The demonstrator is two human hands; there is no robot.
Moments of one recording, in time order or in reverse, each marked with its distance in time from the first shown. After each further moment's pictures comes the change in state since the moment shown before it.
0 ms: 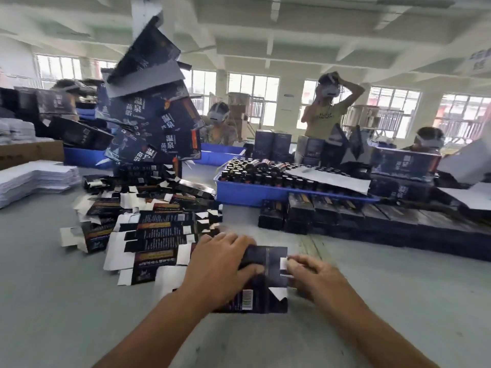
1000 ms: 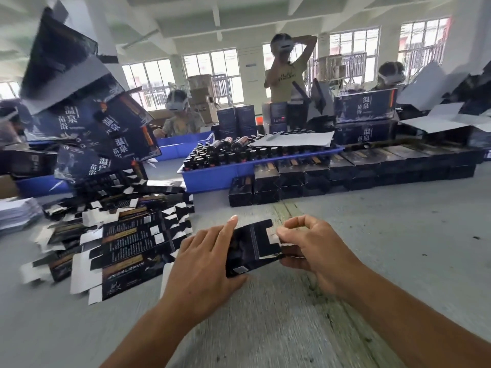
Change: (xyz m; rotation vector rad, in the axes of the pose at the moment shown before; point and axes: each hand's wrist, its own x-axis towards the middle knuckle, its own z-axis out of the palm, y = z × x) left_hand -0.019 0.035 0.016 0.100 -0.060 0.147; right_hand -0.023 0.005 -0.030 0.419 0.164 0.063
